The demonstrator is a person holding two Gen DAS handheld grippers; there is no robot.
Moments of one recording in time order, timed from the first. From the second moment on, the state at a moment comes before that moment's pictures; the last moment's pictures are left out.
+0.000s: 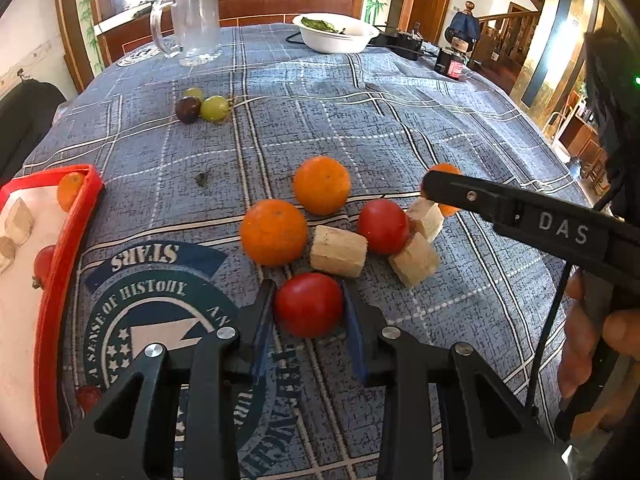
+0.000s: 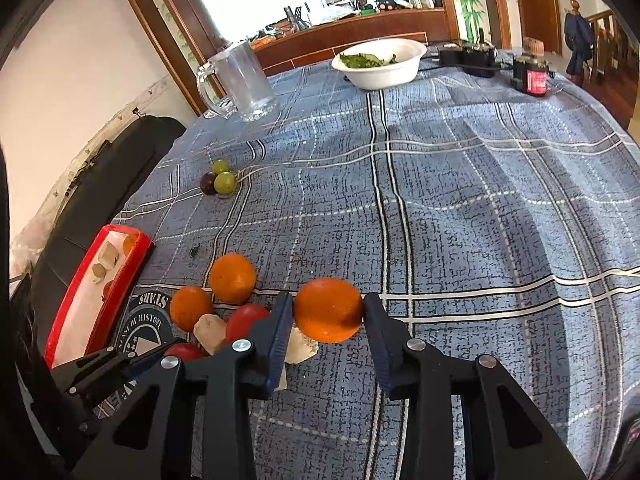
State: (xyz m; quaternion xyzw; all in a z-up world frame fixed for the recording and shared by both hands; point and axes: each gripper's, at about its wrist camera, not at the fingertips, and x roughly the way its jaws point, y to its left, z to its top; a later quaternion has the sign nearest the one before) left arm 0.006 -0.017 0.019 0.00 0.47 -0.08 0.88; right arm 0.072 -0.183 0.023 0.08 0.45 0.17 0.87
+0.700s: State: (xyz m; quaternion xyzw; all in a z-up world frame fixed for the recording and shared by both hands) left arm -0.025 0.051 0.058 -0.04 0.44 -0.02 0.90; right arm 0.024 -0.108 0.070 -0.01 0.38 0.24 0.89
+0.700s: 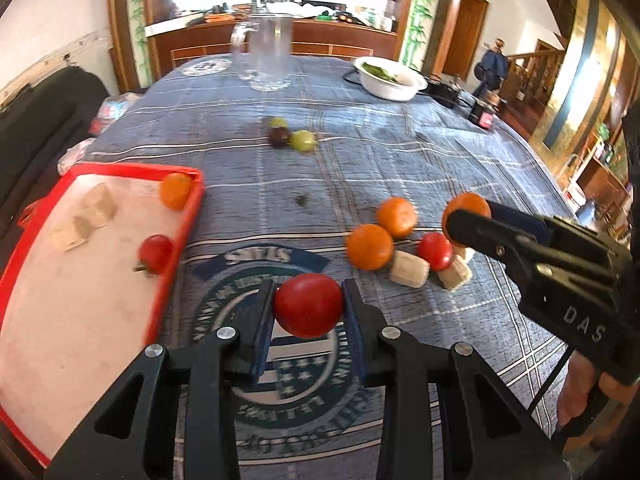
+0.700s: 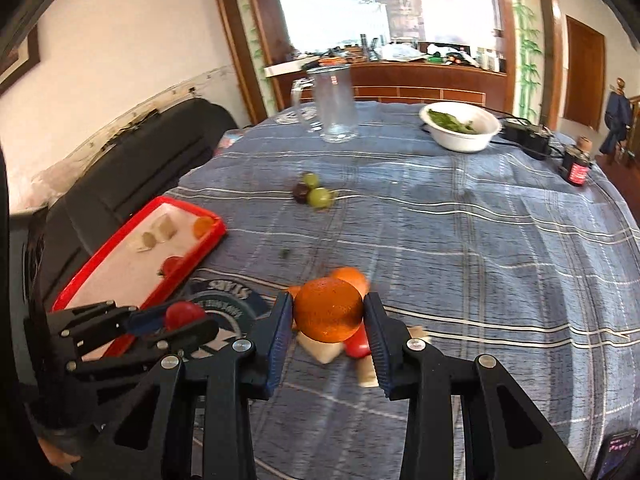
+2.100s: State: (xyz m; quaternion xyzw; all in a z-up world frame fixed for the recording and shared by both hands) left arm -0.040 0.210 0.060 -0.13 0.42 0.10 0.89; right arm 0.054 0.072 0.068 -0.04 0.42 0.41 0.81
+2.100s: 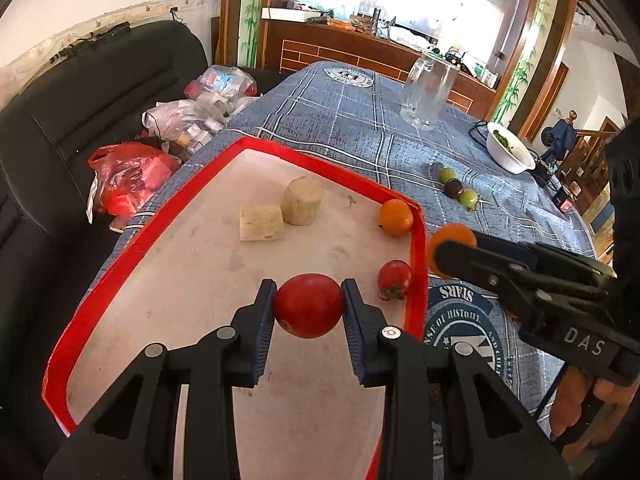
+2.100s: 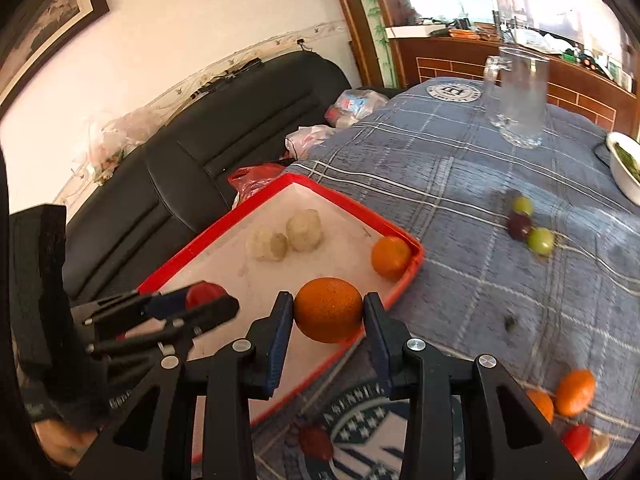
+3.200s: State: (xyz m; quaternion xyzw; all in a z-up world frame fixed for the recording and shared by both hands) left arm -0.003 0.220 0.027 -0.15 0.47 0.10 0.87; right arm 0.100 0.123 0.020 -0.06 0.48 0.40 0.78
